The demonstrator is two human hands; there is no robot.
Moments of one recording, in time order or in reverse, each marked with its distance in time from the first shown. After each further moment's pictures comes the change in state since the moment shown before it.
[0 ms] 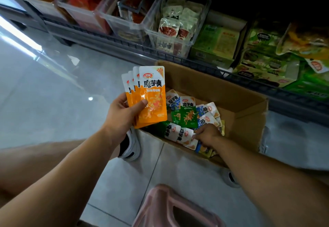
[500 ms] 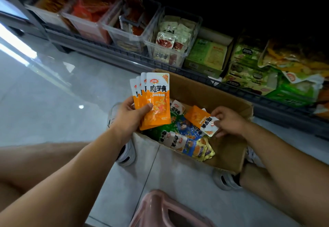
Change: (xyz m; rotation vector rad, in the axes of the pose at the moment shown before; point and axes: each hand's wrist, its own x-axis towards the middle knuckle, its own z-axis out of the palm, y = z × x) left_hand -0.001 0.000 0.016 -0.004 -0.072 -0.011; right_hand -0.057 -0.025 -0.116 0.110 -0.011 -0.165
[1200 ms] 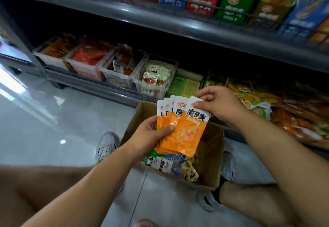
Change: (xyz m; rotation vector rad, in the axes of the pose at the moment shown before) left_hand -0.059 0.052 0.073 -0.080 -0.466 0.047; right_hand -0.137 -0.141 -0.056 0.100 0.289 -0.490
